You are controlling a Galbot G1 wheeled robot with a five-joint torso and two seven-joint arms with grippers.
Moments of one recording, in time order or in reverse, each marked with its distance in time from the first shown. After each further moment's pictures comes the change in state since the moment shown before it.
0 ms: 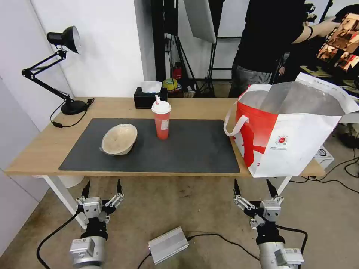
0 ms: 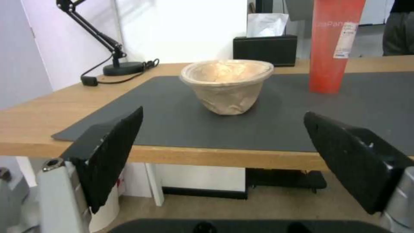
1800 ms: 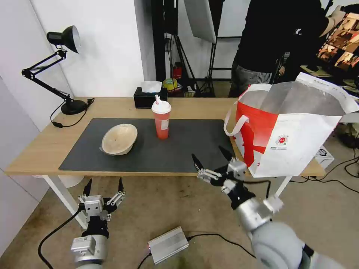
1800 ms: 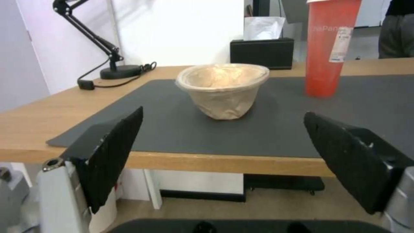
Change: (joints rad) left arm -0.009 0.001 0.005 -0.005 0.005 0.006 0.004; right arm 0.681 -0.288 -0.326 0.028 0.548 -0.230 -0.210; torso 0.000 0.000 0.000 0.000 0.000
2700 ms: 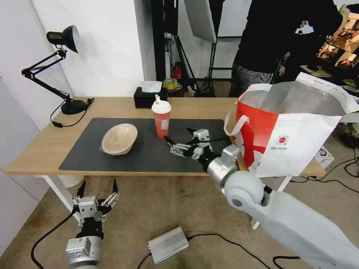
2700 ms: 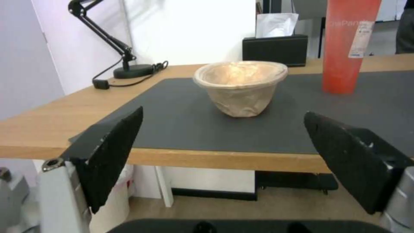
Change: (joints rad) left arm 0.003 -0.001 -0.035 0.001 -0.002 0.000 -0.004; right arm 0.478 0.118 -0.297 -0.243 0.262 -0.165 0.015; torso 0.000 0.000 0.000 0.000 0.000
